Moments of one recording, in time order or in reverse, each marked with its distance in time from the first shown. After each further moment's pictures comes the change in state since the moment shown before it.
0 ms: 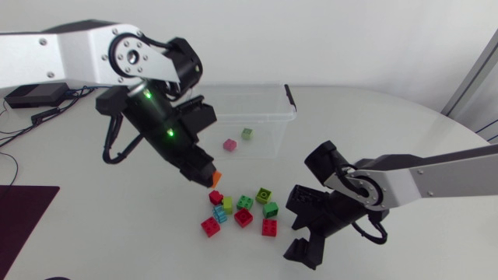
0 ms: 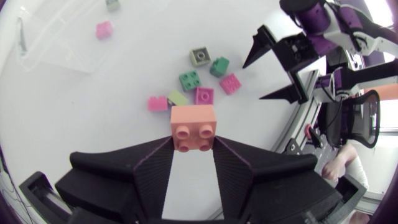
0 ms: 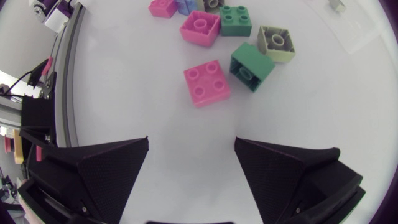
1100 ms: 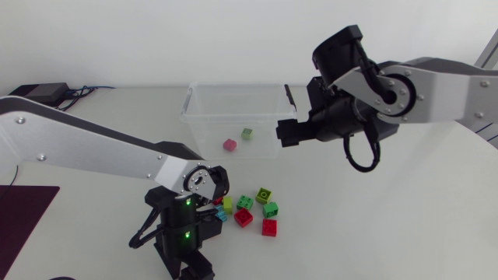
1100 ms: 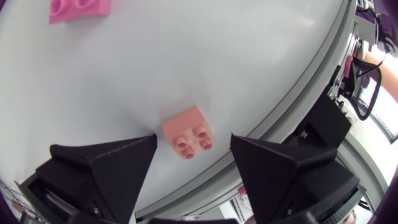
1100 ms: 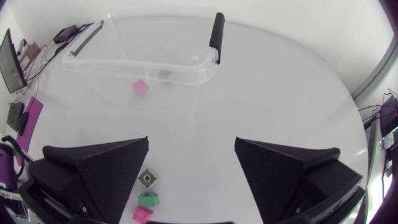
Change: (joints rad) left arm -0.188 0.245 -0.390 0.015 0.034 -0.069; right arm -0.012 -0.114 0.417 -0.067 0.525 0.776
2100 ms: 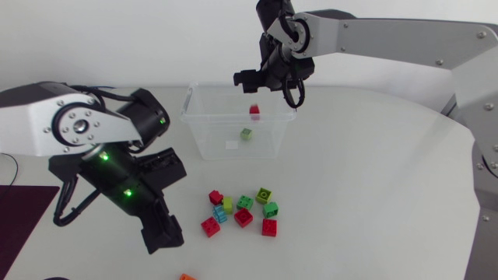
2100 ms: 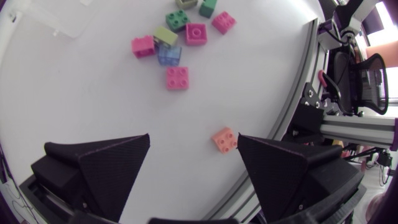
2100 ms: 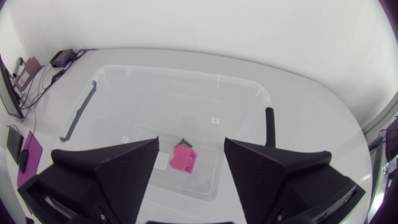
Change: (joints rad) left arm 0.191 -0.489 -0.025 0.050 -0.075 0.226; right arm -0.003 0.572 0.787 -0.114 0.008 -0.008
